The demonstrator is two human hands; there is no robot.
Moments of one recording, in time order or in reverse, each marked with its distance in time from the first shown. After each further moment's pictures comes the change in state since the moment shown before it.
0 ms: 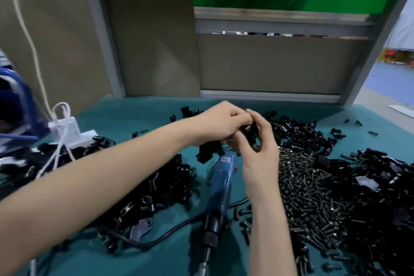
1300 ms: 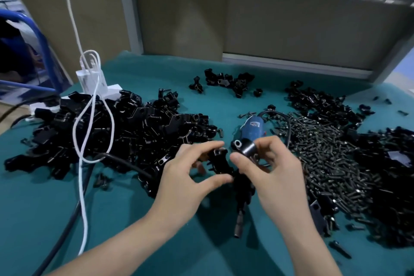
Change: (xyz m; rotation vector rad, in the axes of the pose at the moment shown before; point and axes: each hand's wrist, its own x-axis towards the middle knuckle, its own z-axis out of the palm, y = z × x) left_hand -0.195 -0.082 0.053 -0.141 0.619 0.036; right_hand -0.095 -0.030 0.012 -0.329 -0.235 0.169
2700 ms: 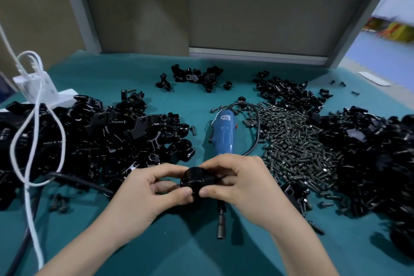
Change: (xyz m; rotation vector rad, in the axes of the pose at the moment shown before) left_hand 0.004 -0.005 -0.024 -0.334 -0.369 -0.411; right_hand -0.002 0.002 -0.011 -0.204 -0.392 0.187
